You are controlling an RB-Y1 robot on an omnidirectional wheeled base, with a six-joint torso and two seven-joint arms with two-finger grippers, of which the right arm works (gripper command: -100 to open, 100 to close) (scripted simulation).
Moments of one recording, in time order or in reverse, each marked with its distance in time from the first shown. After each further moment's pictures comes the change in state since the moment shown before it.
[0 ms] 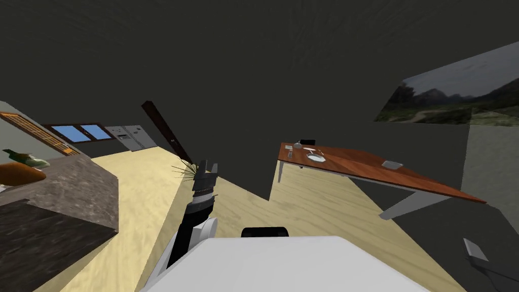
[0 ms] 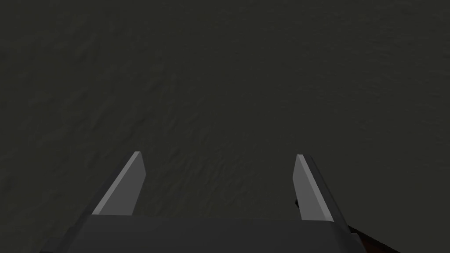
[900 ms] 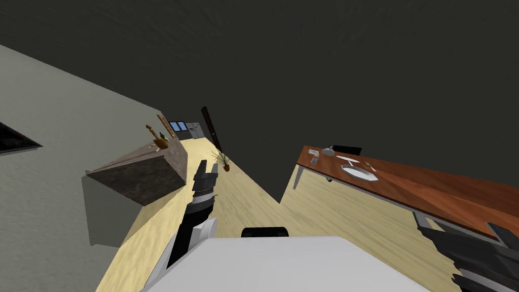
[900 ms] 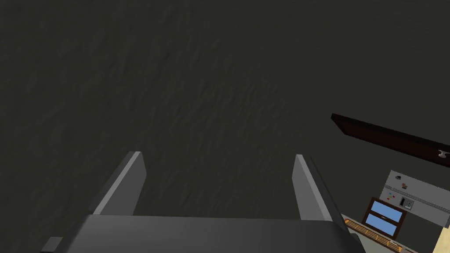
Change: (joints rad) arm 0.041 0.001 0.161 -0.129 -0.031 0.021 0.134
